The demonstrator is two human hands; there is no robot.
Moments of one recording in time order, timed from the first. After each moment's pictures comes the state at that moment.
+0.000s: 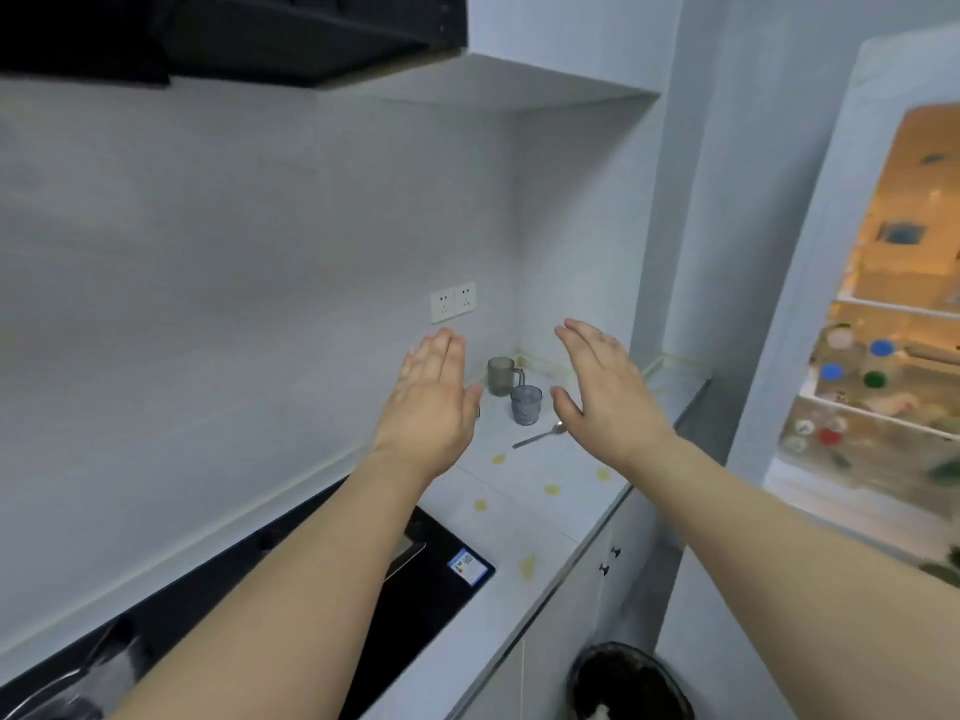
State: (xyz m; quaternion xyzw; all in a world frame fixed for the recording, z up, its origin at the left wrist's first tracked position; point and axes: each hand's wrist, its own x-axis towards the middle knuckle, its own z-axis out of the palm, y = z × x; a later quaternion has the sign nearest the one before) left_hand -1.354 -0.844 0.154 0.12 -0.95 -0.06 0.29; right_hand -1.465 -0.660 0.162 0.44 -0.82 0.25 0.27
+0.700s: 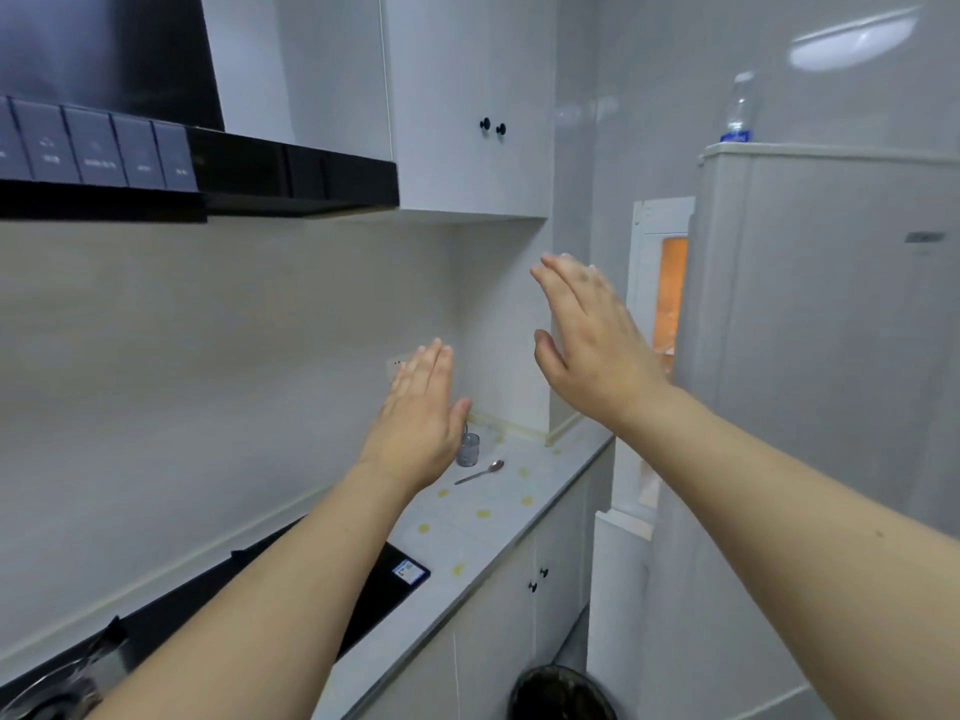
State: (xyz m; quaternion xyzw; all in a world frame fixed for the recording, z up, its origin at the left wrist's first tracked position) left_hand -1.226 -0.650 0.233 0.06 -0.93 -0.07 0.36; right_hand -1.311 -0.459 0.302 0.44 -0.73 0.21 0.47
